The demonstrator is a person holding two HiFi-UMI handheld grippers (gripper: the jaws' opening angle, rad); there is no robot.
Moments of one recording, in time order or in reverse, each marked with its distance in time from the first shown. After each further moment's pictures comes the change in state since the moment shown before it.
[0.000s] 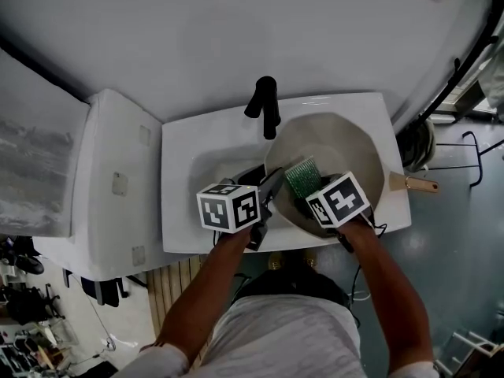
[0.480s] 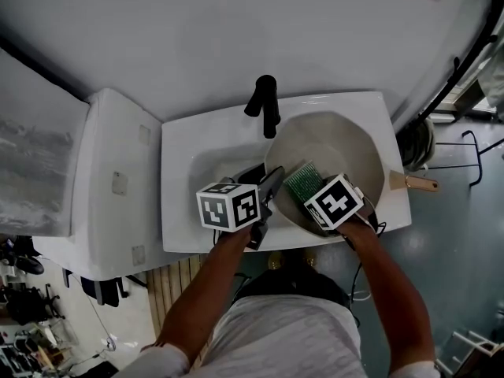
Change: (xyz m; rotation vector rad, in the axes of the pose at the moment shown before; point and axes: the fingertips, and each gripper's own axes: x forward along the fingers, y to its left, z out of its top) left arm 0.000 0.000 0.000 -0.004 -0.001 -0.002; right arm 0.007 -0.005 -0.018 -0.113 0.105 -0.053
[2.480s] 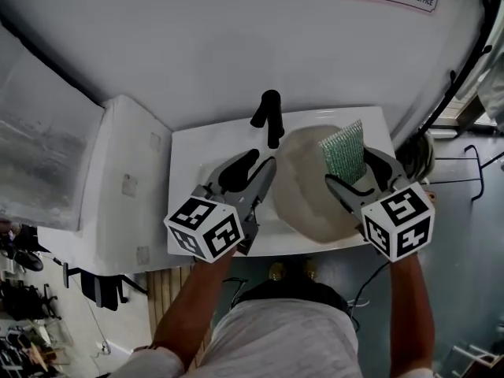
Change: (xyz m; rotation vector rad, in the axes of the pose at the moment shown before) left arm -0.086 -0.075 0.102 0.274 -0.353 -0.072; right arm -0.191 -0.033 0.074 -0.022 -0.689 -0.168
